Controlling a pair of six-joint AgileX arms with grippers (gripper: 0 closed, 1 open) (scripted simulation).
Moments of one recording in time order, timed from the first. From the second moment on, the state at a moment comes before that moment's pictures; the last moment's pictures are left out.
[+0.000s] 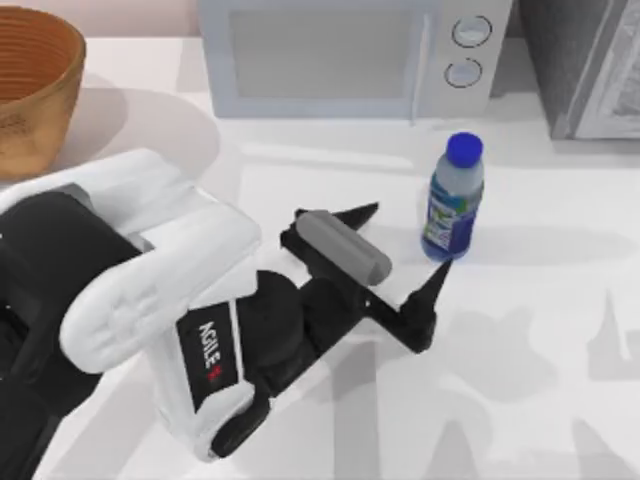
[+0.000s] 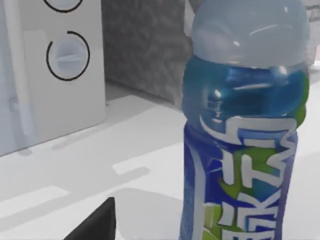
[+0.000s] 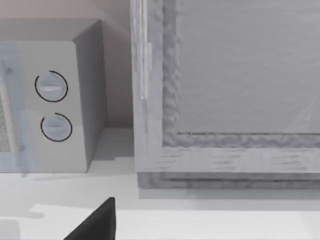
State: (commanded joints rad) left arm -0.76 2.40 0.78 1.63 0.07 0.00; right arm 0.00 0.00 0.00 0.00 0.00 0.00
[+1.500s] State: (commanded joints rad) left arm -0.77 2.51 1.20 1.33 0.06 -0.01; right arm 0.00 0.00 0.00 0.00 0.00 0.00
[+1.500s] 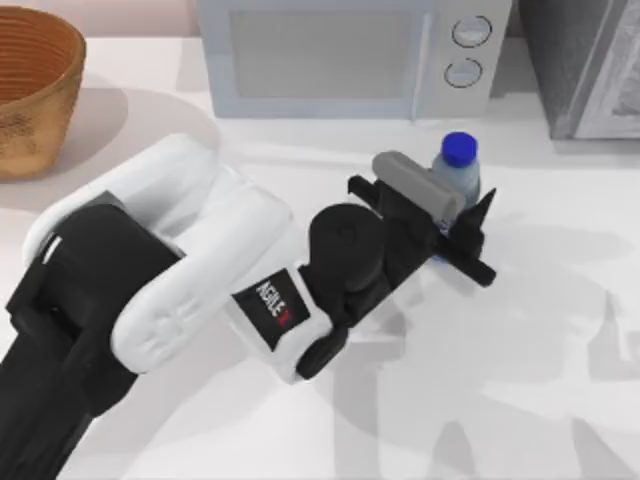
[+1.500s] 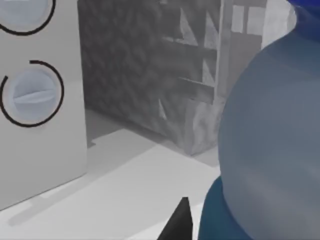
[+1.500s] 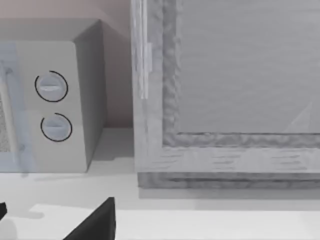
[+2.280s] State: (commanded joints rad) left arm -0.76 2.51 1.18 1.33 0.07 0.00; right arm 0.00 0.00 0.00 0.00 0.00 0.00
